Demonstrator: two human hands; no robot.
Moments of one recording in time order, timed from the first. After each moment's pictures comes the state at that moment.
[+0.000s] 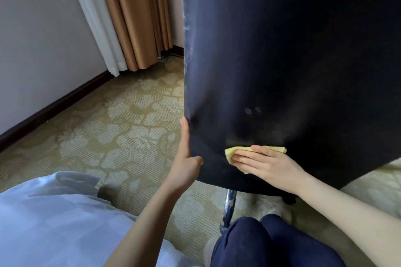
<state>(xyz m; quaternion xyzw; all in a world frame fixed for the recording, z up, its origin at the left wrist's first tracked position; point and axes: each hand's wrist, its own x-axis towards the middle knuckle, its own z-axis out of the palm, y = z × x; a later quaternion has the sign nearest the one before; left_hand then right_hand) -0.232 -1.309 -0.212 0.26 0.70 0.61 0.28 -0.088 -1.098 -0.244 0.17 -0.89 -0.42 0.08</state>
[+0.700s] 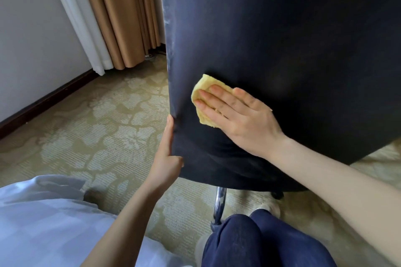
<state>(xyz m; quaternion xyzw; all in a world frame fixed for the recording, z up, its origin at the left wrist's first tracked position) -0.241 -1.315 -0.218 0.23 0.71 0.60 0.29 -0.150 -1.133 -0.148 0.10 -0.86 -0.37 0.33</state>
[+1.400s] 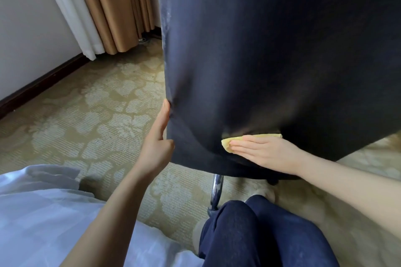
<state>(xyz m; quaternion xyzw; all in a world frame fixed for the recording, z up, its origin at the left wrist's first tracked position) -0.262 -1.319 -0.224 0.24 0.71 0.60 0.28 -0.082 -1.084 -0.233 0.25 -0.82 -0.51 0.02</state>
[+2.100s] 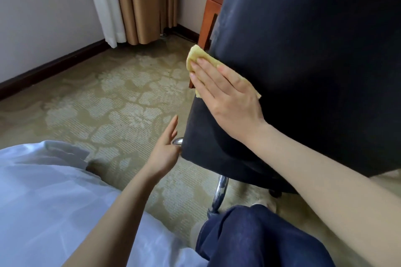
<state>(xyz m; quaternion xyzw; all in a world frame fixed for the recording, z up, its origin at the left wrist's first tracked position) -0.271 -1.349 -0.252 0.16 0.69 0.63 0.33 -0.222 -1.193 -0.161 0.08 -0.88 -0.38 0.28</state>
